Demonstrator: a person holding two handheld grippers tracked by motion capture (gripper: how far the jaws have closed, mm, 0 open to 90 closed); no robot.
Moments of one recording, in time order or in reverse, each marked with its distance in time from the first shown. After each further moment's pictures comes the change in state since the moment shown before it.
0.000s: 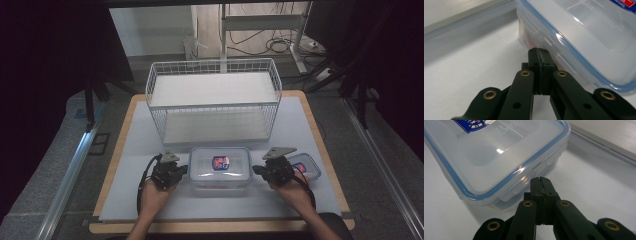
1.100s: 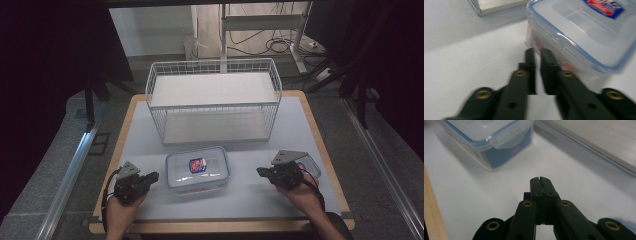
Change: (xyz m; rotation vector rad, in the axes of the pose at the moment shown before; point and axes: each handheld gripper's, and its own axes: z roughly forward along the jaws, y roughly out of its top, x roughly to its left) left arm 0.040 -0.055 -0.068 -0.110 0.067 -0.087; right arm -0.003 -0.010 -0.023 -0.074 0.060 -0.092
